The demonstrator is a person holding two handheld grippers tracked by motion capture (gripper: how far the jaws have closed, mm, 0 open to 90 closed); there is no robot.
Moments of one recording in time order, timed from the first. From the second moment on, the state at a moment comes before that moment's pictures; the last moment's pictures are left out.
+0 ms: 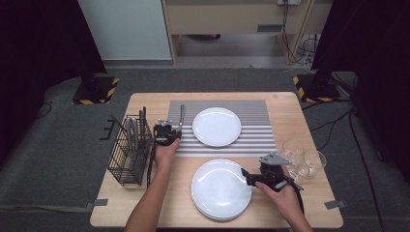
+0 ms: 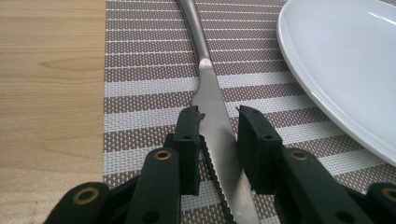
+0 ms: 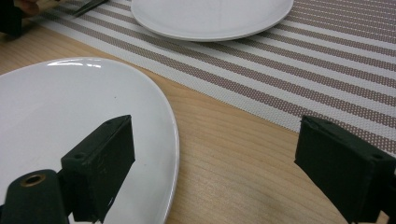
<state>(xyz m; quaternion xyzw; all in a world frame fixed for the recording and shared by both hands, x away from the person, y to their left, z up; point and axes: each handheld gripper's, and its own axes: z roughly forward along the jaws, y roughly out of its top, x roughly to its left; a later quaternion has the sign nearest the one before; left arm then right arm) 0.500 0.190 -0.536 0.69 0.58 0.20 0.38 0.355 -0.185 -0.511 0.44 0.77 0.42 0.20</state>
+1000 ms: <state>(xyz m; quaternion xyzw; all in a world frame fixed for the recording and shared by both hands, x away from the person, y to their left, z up) 0.498 0.191 -0.536 0.69 0.58 0.20 0.39 0.355 -0.183 -0.512 0.45 0.77 0.42 0.20</state>
